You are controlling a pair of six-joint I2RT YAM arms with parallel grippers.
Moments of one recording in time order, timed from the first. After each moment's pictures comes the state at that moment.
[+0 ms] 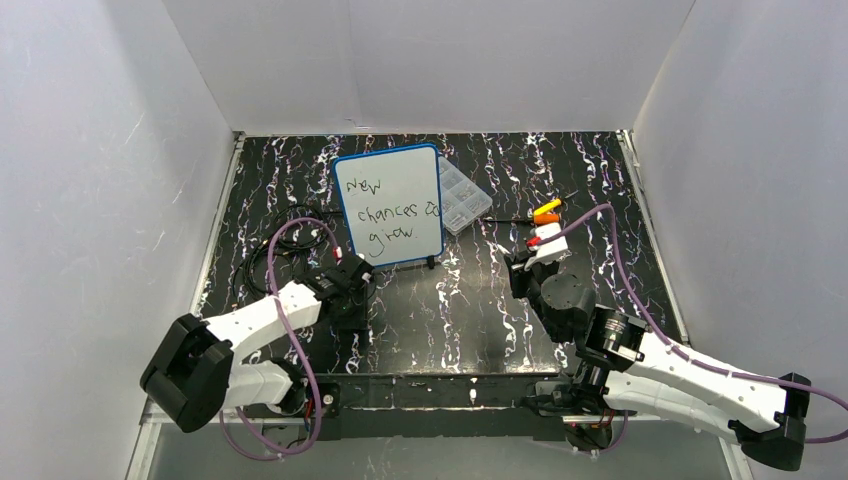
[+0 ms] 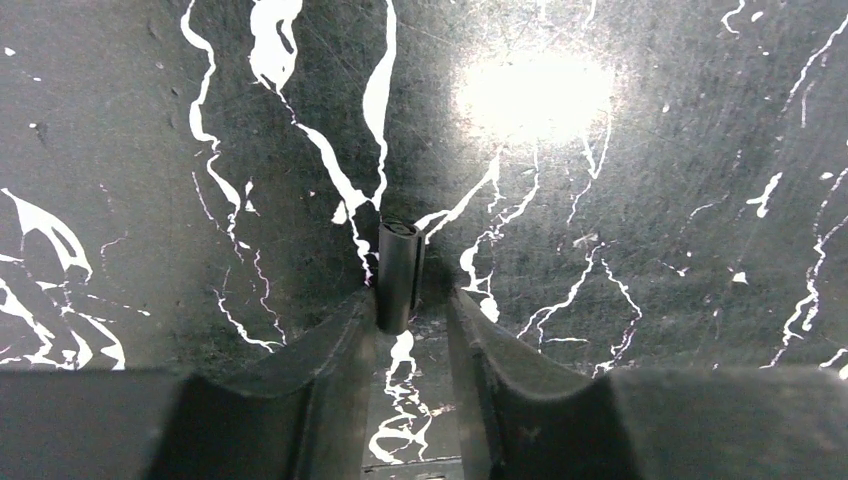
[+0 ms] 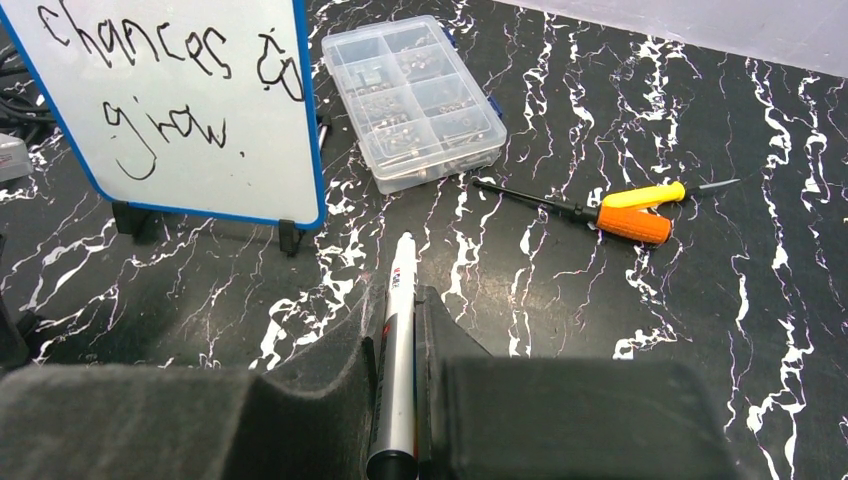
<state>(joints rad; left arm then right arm) -0.65 1.21 0.58 -0.62 -0.11 -0.61 1.12 0.63 0.58 -0.17 0.74 0.16</state>
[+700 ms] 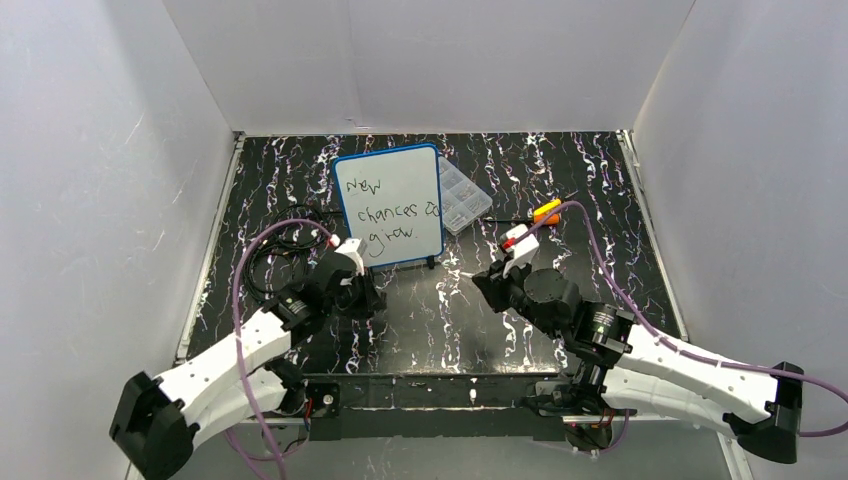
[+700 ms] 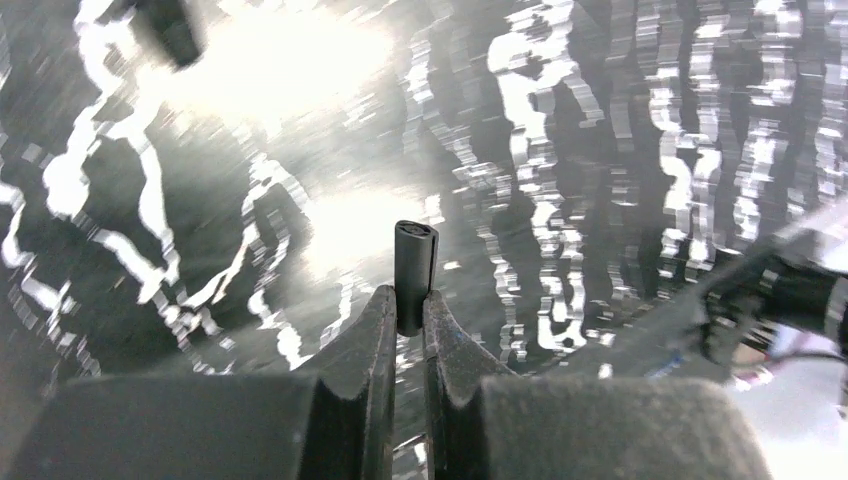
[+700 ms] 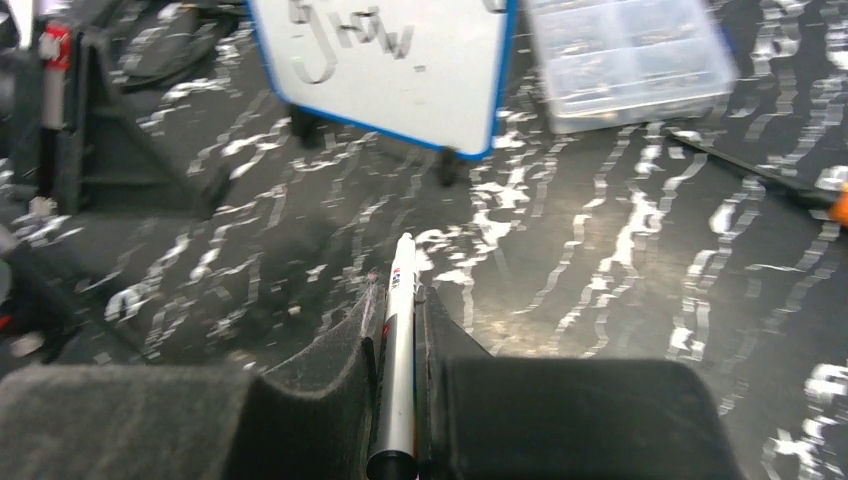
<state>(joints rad) -0.68 0.93 0.52 -0.44 0.00 -0.68 1.12 0.73 0.62 -0.23 0.44 0.29</state>
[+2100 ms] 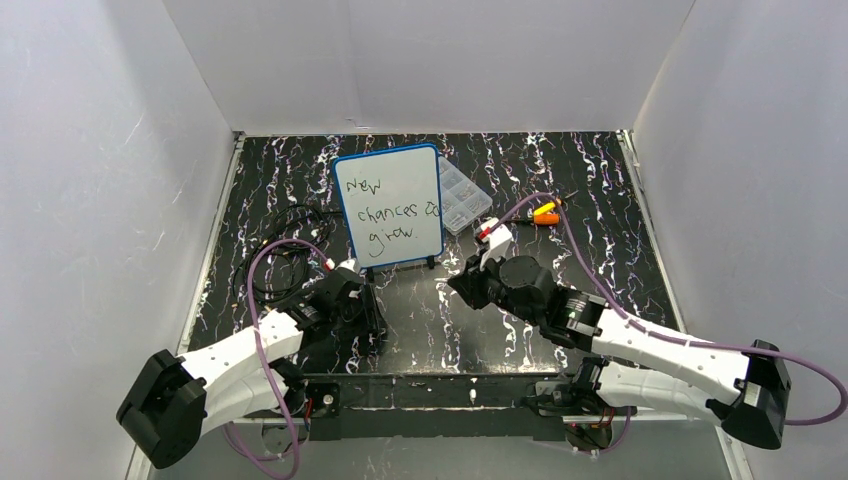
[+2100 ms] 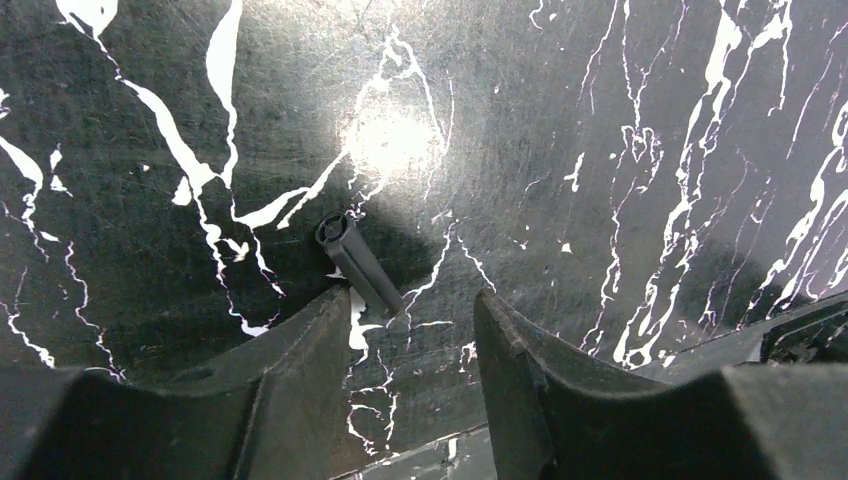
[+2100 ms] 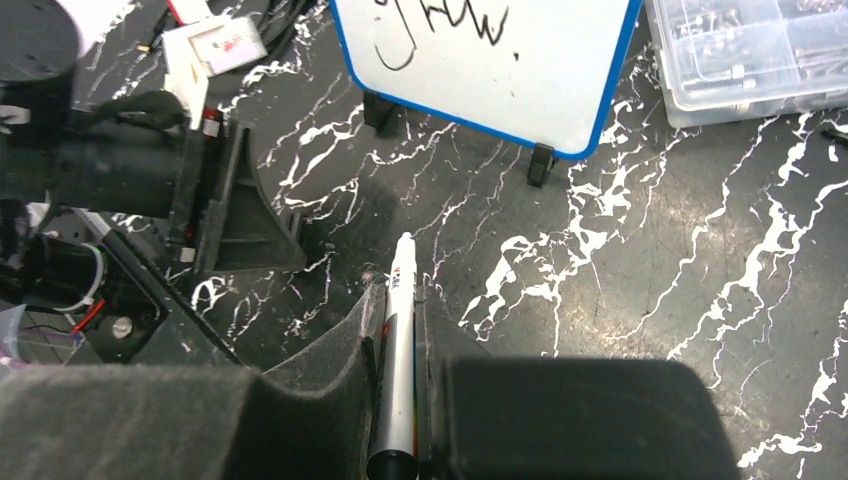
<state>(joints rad) -0.69 1.00 0.40 -0.39 0.01 -0.84 1.09 0.91 0.68 -0.12 0.22 0.38</state>
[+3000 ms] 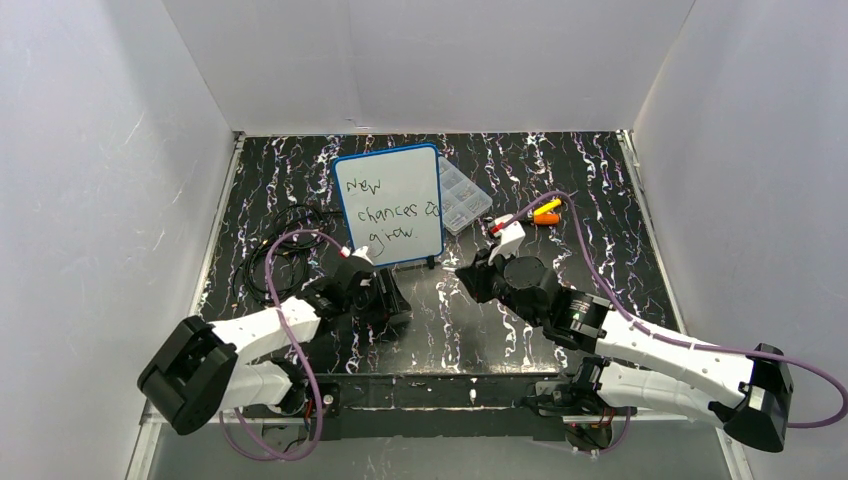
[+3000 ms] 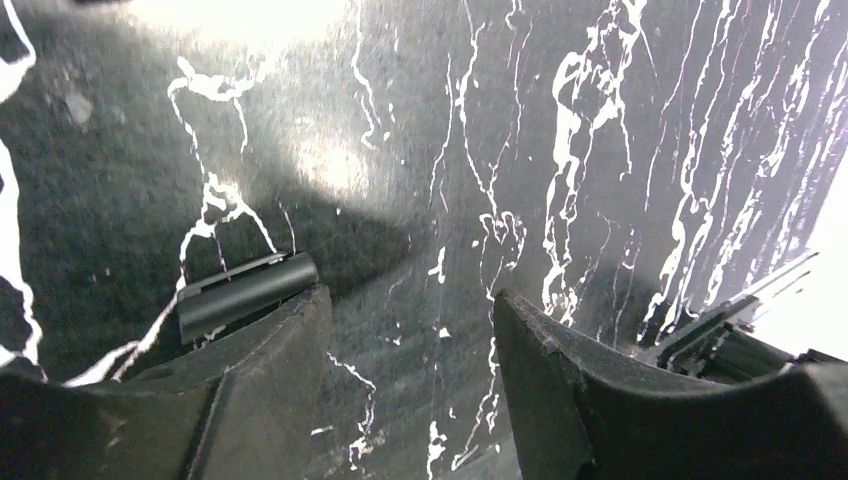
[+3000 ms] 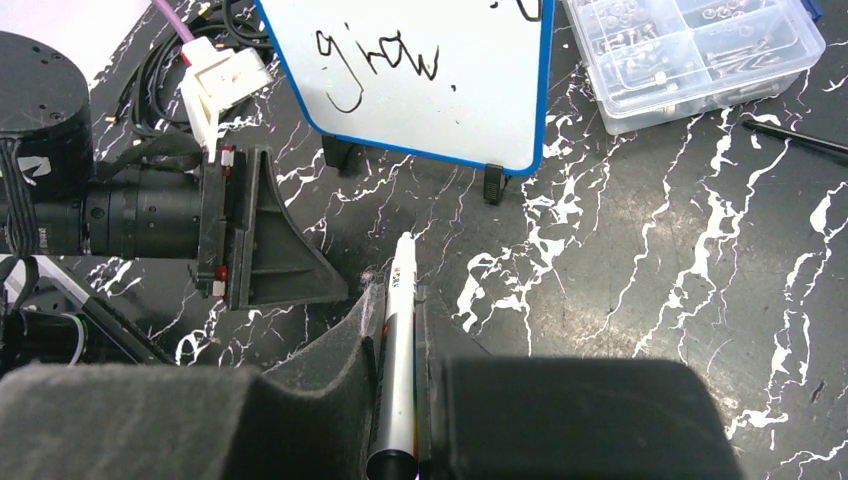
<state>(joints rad) -0.69 1.18 0.42 -0.08 0.08 -0.91 1.09 0.89 0.66 -0.10 0.36 0.44</state>
